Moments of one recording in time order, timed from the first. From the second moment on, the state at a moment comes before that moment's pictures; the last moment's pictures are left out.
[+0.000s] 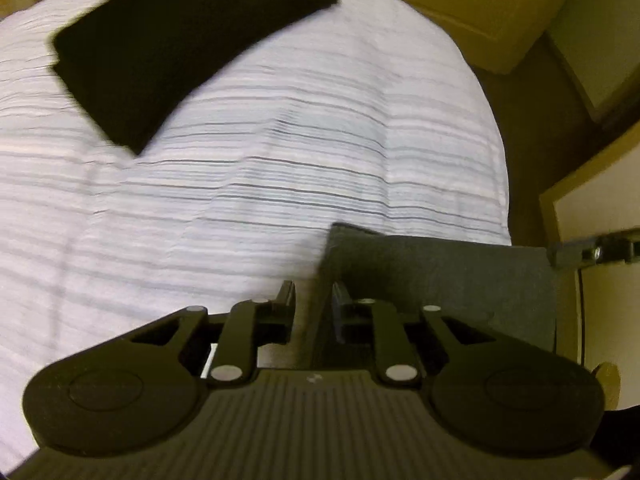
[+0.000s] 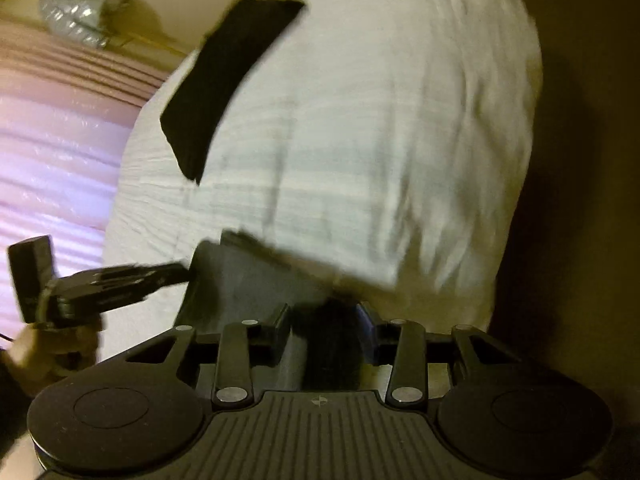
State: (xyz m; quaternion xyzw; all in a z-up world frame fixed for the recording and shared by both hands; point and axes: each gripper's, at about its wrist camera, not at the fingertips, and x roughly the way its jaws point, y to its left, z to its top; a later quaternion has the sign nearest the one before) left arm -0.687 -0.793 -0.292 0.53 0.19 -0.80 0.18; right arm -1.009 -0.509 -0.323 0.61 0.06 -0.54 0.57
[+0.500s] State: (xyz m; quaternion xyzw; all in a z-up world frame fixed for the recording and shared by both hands) left arm -0.508 -0.674 -0.275 0.51 0.31 -0.74 0.30; right arm -0.912 -0.593 -0.312 0.50 0.25 -0.42 0.72
